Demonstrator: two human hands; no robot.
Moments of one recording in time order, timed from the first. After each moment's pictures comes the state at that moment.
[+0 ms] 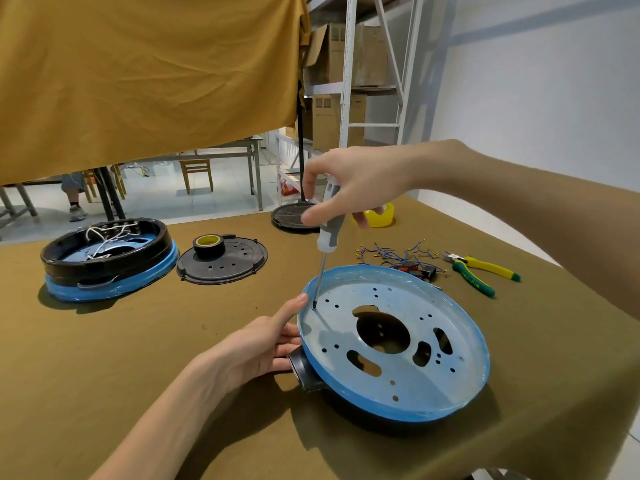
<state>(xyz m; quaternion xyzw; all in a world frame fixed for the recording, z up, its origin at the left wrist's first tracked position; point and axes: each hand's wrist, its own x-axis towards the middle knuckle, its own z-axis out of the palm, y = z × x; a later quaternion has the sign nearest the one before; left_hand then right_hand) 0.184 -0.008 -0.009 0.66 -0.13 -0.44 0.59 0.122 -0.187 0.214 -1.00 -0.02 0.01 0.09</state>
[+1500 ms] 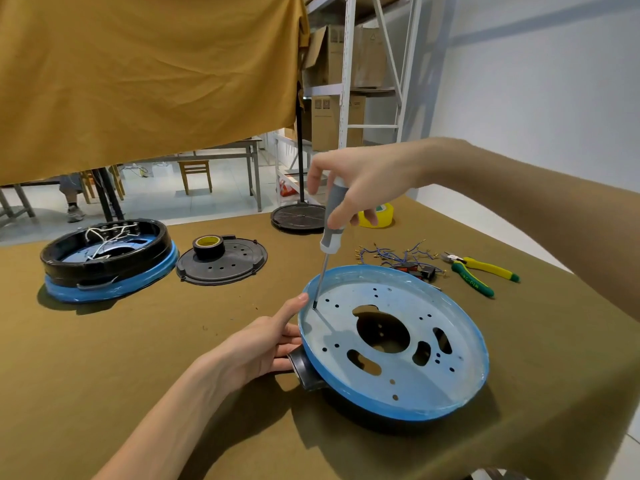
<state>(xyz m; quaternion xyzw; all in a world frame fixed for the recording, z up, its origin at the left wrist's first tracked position) 0.190 -0.010 -0.016 0.67 -0.16 -0.44 0.58 0.117 -0.191 0.218 -0.99 0.00 0.04 0.14</state>
